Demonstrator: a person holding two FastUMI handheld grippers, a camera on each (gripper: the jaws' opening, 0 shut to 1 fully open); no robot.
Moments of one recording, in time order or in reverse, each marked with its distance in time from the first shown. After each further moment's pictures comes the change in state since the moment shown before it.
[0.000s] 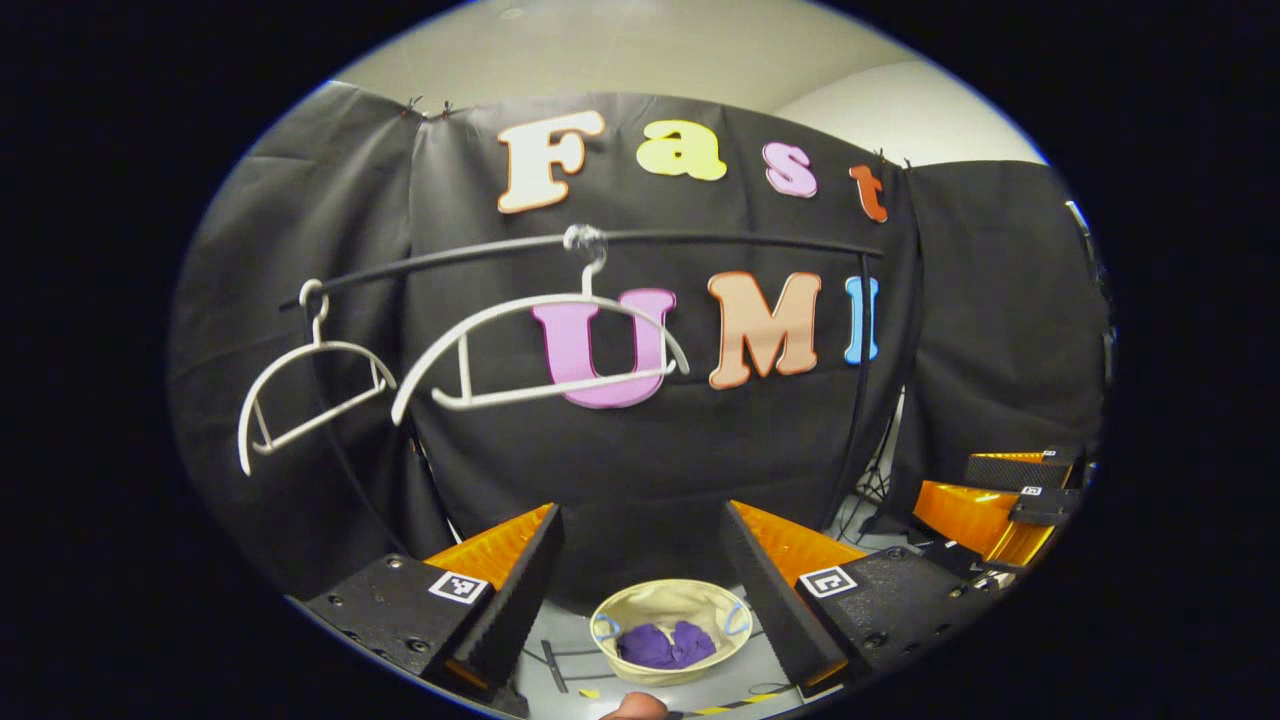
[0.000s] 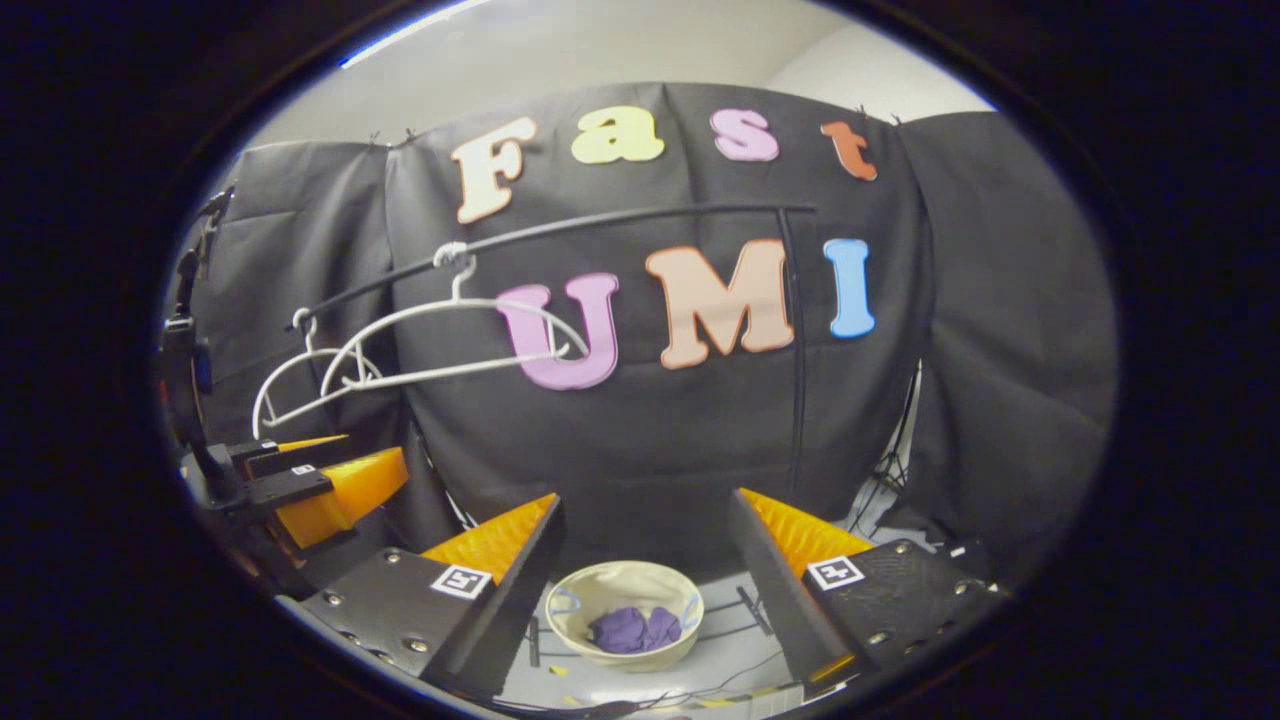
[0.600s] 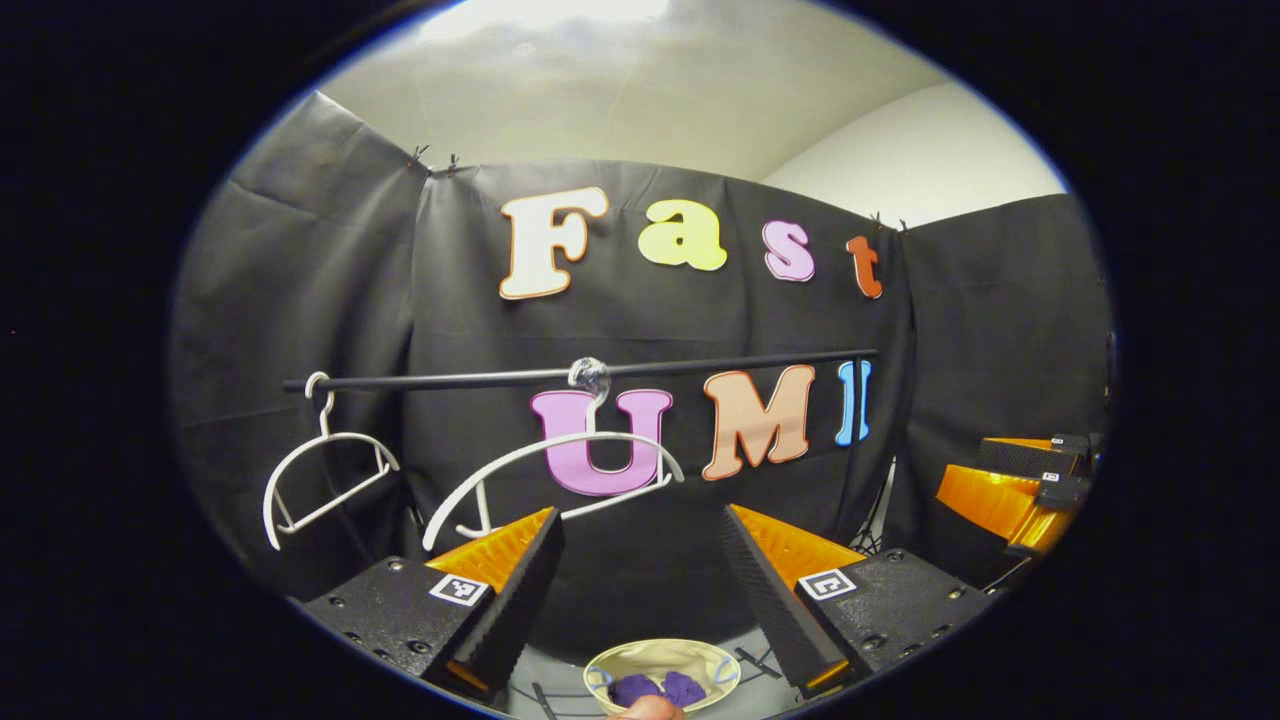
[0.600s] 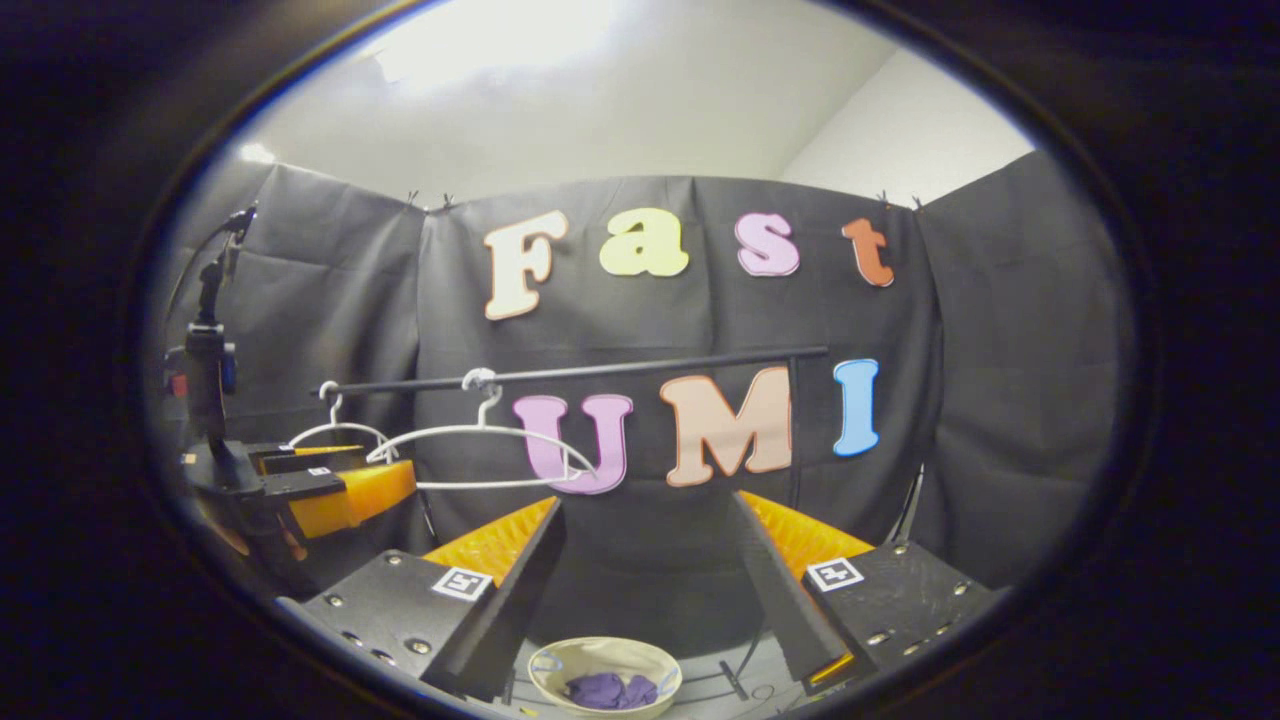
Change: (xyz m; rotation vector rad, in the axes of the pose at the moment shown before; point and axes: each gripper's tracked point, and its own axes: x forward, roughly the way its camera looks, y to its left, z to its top) left arm -0.002 0.000 0.096 -0.015 -0.207 -0.043; right arm -0.024 -0.003 0.108 -0.042 -0.280 0.044
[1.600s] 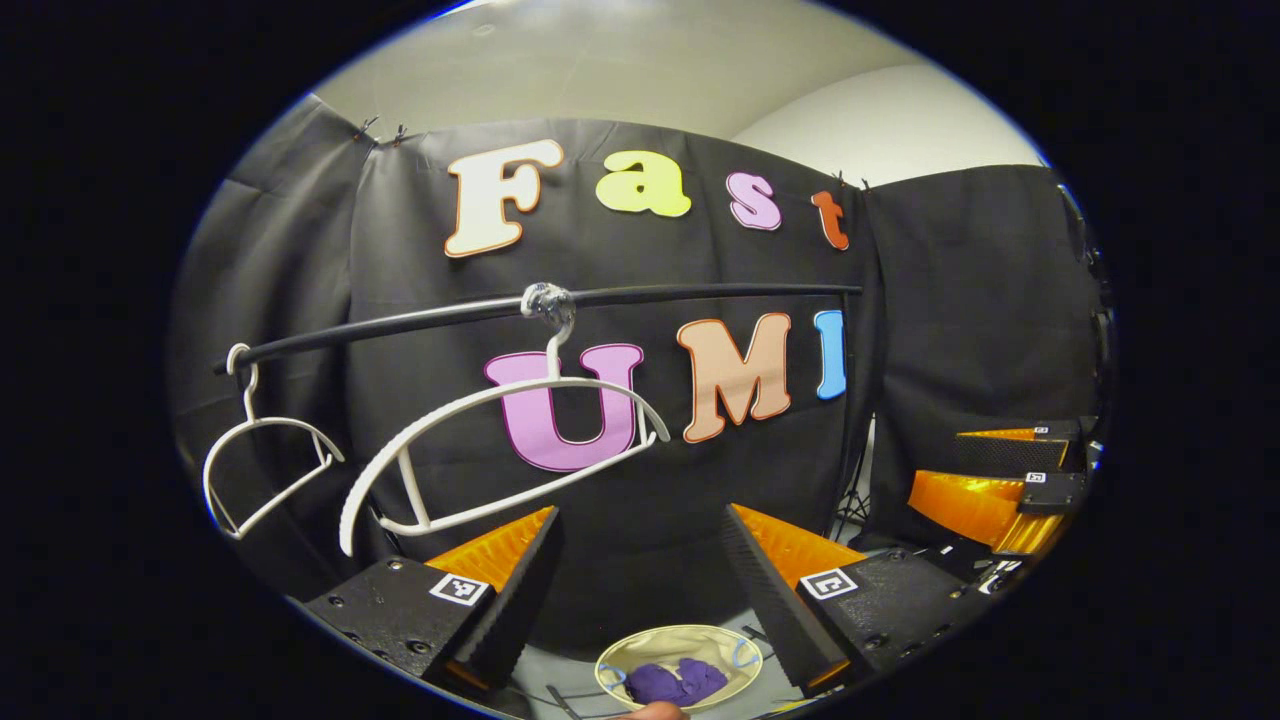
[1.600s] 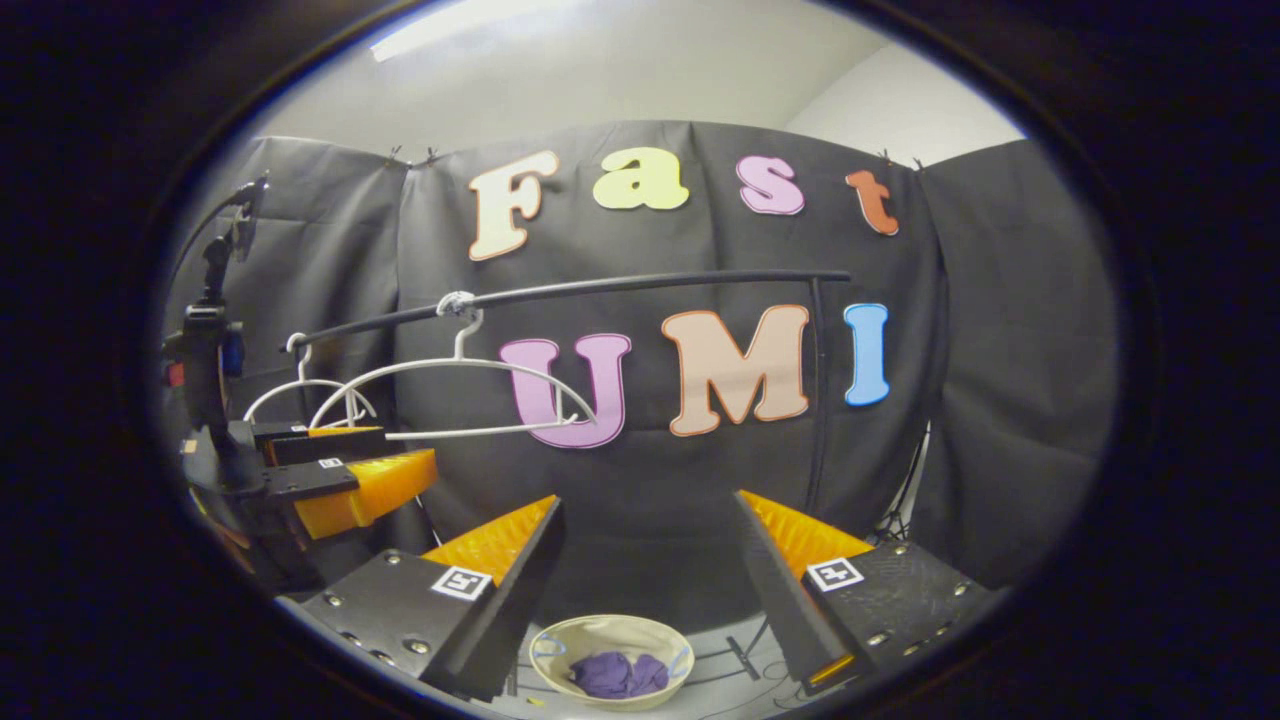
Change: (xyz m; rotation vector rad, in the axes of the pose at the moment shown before) left arm 0.058 0.011 -0.084 0.050 0.139 -0.121; right arm 0.055 0.022 -0.103 0.010 0.174 -0.037
